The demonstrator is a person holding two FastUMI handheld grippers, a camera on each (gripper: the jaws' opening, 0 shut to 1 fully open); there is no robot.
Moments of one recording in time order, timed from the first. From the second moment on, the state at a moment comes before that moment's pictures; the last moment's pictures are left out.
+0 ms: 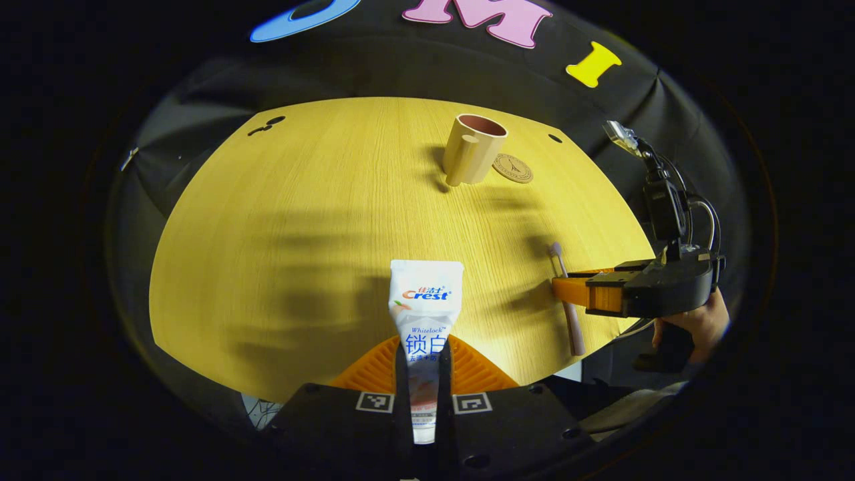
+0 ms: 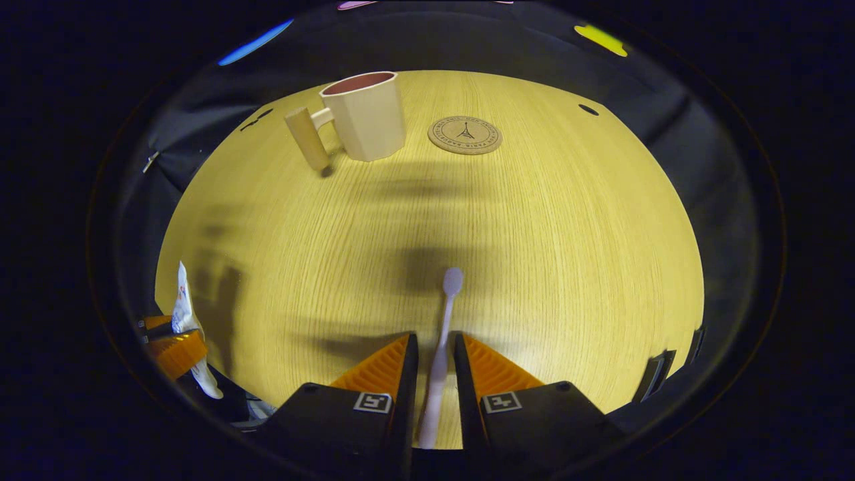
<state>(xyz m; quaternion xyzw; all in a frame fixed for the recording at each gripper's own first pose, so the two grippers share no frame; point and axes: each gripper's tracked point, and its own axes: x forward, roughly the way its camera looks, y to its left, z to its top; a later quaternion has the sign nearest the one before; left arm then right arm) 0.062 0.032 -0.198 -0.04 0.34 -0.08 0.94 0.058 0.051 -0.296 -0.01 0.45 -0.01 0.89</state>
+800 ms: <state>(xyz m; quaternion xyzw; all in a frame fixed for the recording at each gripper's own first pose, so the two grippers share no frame) 0.073 0.000 -0.134 -0.07 0.26 -0.08 0.96 0.058 0.033 -0.208 0.06 0.29 0.07 0.95</state>
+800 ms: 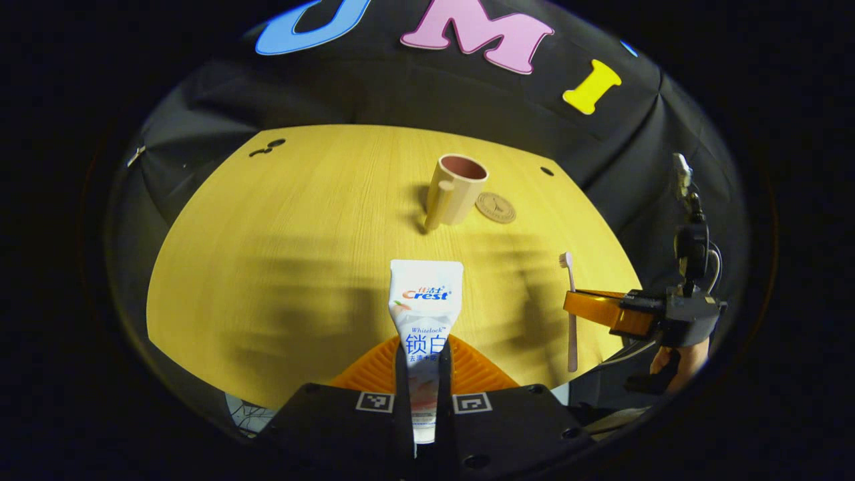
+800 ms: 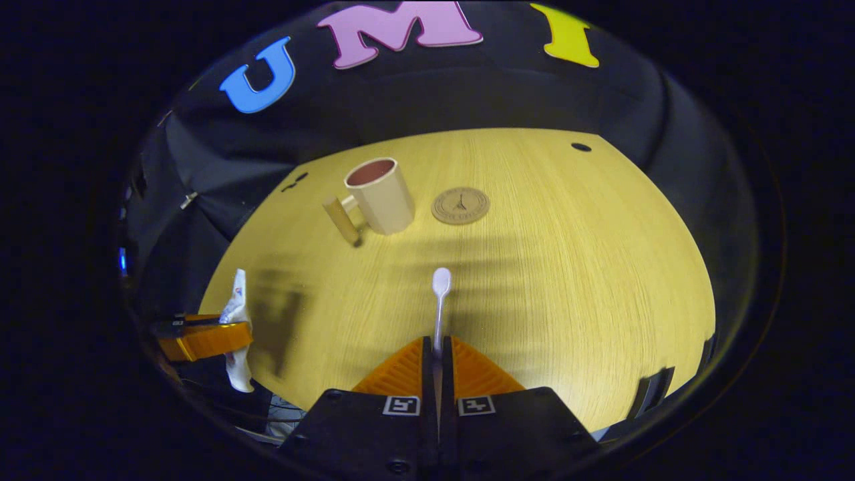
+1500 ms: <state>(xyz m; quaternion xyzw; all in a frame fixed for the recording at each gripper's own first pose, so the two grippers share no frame) 0.206 -0.044 0.079 -0.13 -0.01 -0.11 0.99 0.066 0.006 -0.126 0.09 0.23 0.15 0.96</state>
